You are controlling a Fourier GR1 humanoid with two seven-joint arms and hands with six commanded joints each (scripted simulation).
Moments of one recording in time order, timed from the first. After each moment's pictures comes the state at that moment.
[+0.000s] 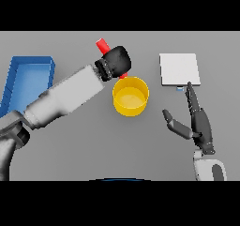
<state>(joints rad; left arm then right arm) -1.17 0.26 -0.95 -0.82 -1.13 -0.35 -0.11 0.12 -0.06 0.10 -1.73 0.19 -0.03 -0.11</state>
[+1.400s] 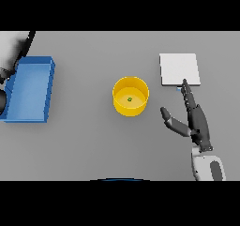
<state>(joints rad) -1.69 0.43 -0.58 -0.32 -0.98 -0.31 -0.08 0.08 -0.06 0.11 -1.71 0.18 0.00 -0.13</state>
